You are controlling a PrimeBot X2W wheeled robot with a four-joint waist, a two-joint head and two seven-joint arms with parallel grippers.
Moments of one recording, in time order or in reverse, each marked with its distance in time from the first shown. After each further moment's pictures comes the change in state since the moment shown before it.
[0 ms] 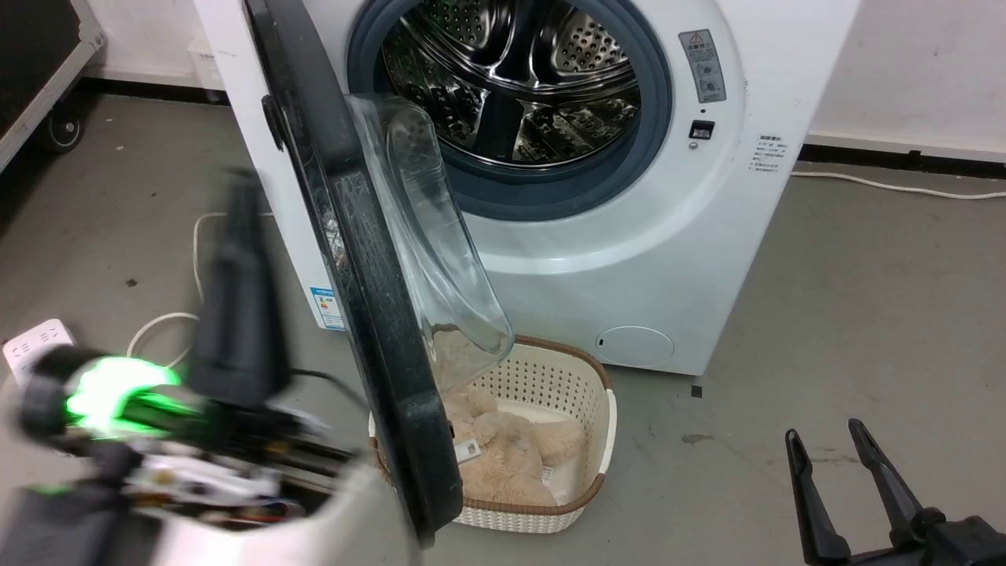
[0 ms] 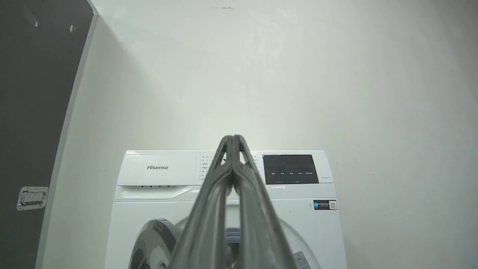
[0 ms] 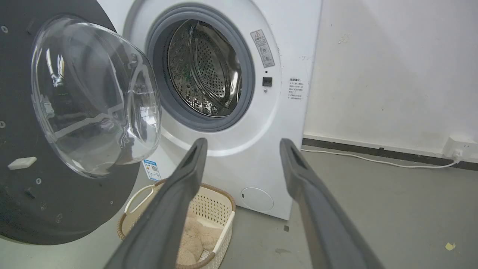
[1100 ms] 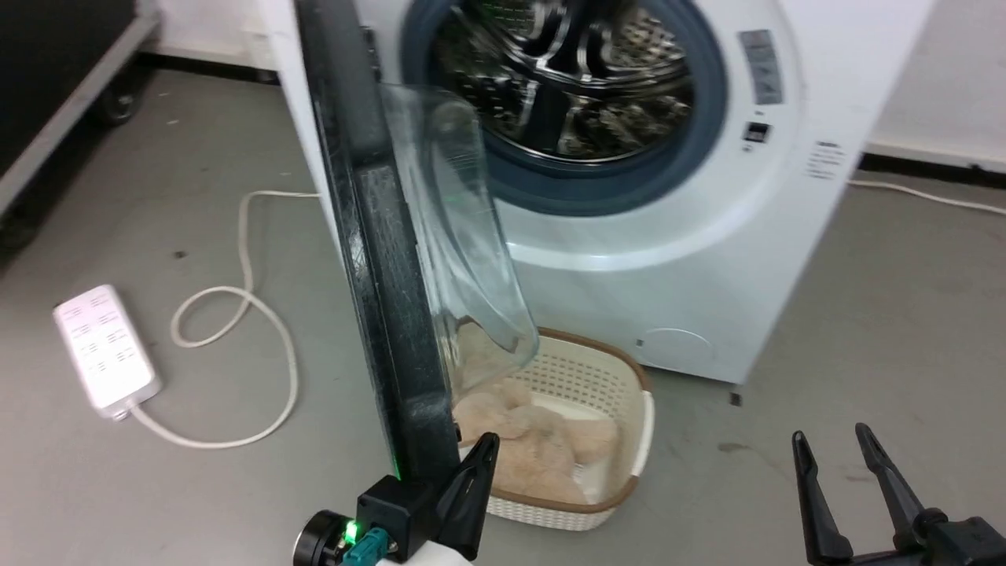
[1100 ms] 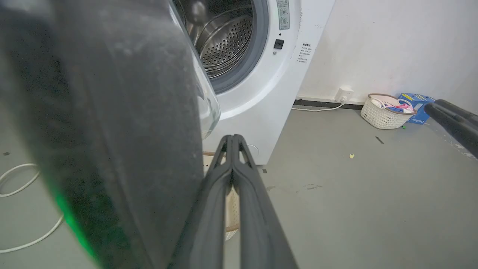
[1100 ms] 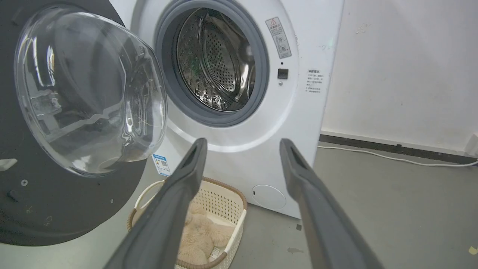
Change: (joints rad) left arm 0.192 0.005 -0.299 0.569 -0.077 0.095 0.171; right arm -0.004 0.001 -0.004 0.025 0.011 0.000 0.000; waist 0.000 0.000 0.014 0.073
